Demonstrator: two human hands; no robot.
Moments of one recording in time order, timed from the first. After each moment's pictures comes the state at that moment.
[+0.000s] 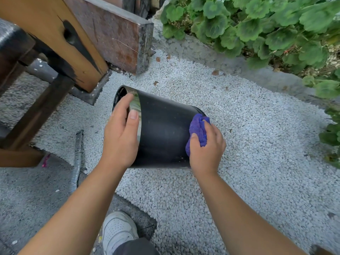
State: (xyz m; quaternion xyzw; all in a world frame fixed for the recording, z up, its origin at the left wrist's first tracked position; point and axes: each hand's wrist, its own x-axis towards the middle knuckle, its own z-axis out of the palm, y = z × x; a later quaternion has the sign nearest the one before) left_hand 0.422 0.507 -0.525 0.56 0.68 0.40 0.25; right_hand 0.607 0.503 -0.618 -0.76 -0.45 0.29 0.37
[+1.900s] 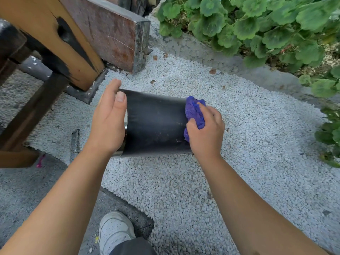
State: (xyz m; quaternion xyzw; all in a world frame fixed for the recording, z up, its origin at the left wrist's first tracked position) left_hand 0.407 0.532 -0.514 0.55 0.69 0.39 0.27; right_hand 0.615 0.540 -0.586 -0.72 -0.51 0.28 0.37
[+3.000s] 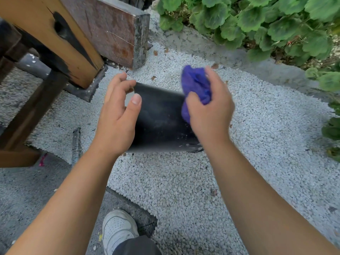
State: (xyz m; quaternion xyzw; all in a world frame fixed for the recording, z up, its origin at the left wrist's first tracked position) left_hand 0.415 0.536 -0.513 0.64 0.64 0.36 0.23; right_hand 0.605 0.565 -0.524 -0.67 -0.51 0.29 0.46
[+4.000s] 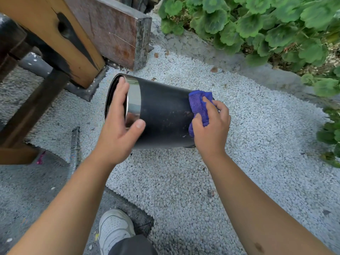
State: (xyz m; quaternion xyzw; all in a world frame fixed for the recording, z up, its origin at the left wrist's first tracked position) left_hand 0.399 0.518 -0.544 0.66 0.54 0.39 0.33; right_hand 0.624 0.546 -0.589 -0.70 -0.55 0.23 0.40
